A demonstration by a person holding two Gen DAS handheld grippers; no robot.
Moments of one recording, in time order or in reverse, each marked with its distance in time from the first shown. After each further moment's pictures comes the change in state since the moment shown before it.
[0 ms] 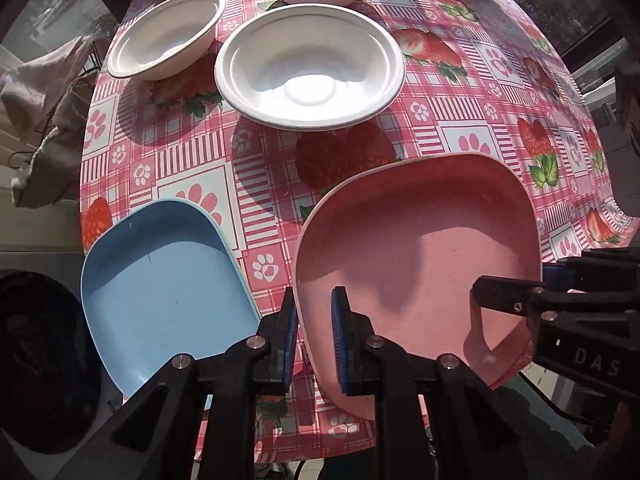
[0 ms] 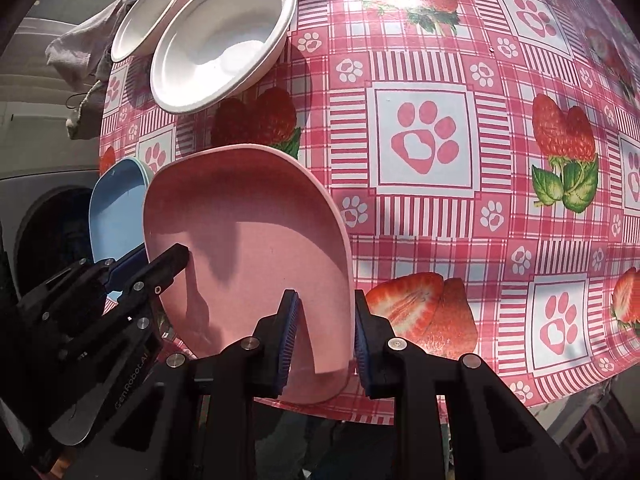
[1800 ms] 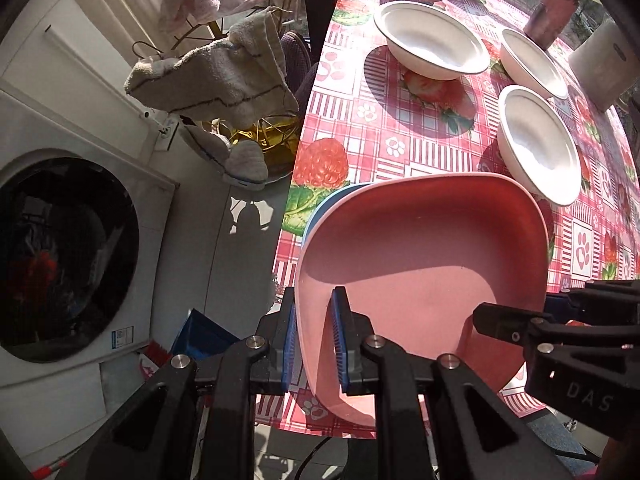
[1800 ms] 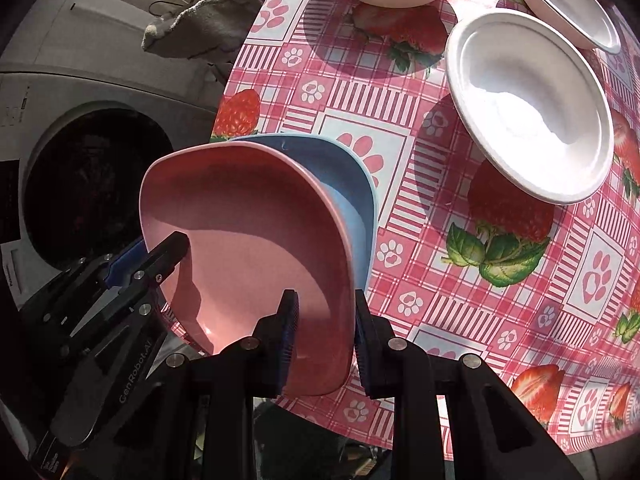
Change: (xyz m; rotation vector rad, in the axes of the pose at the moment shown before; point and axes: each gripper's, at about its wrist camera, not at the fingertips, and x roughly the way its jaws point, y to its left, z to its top) left arm -0.018 0.143 -0.037 -0.382 -0.052 0.131; right arm 0.050 0.187 0.038 -0.327 0.071 0.017
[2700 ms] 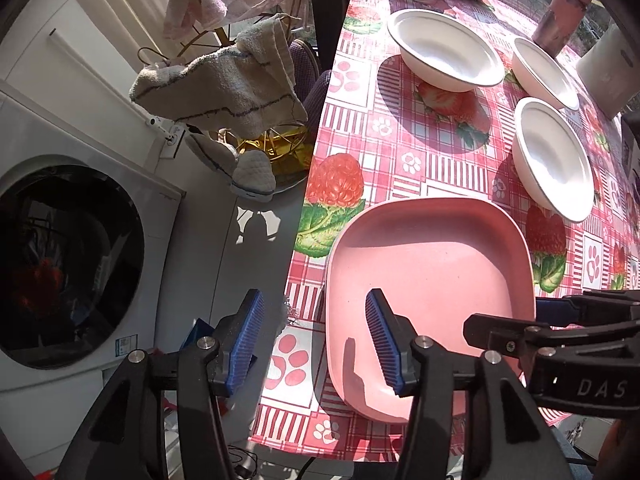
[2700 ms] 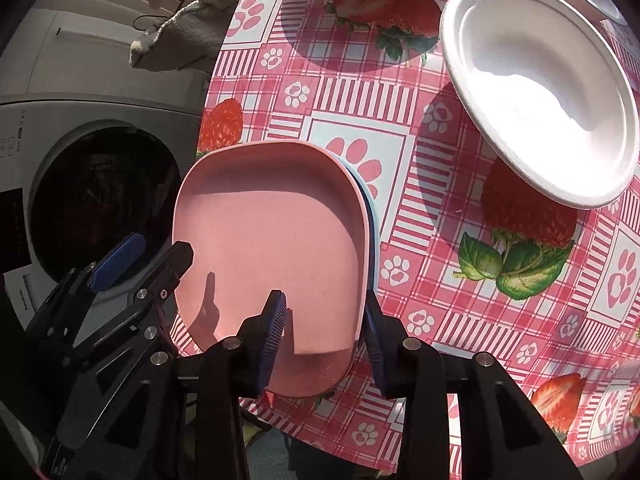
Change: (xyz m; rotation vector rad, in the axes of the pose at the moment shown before) left arm 0.005 0.010 0.008 -0.024 -0.035 0.013; right arm 0.017 -0.011 0.013 0.051 0.008 0.107
